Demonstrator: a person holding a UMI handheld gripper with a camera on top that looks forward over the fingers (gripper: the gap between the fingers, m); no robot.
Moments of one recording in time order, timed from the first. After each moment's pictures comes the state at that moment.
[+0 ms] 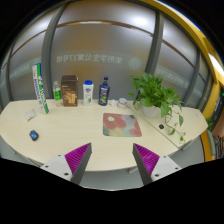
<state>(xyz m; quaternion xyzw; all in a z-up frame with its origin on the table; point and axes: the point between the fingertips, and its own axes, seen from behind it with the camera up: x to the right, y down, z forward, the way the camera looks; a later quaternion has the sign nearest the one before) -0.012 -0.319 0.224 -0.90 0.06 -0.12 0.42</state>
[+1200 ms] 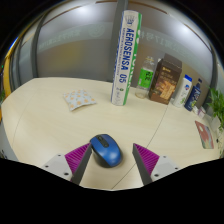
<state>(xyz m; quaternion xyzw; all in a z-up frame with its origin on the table) -0.435 -0.115 0.000 -0.90 -0.09 -0.02 0.42</state>
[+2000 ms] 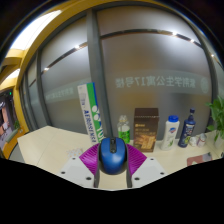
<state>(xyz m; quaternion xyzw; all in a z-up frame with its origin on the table) -0.319 -0.033 0.224 -0.81 -0.08 0.13 0.57</state>
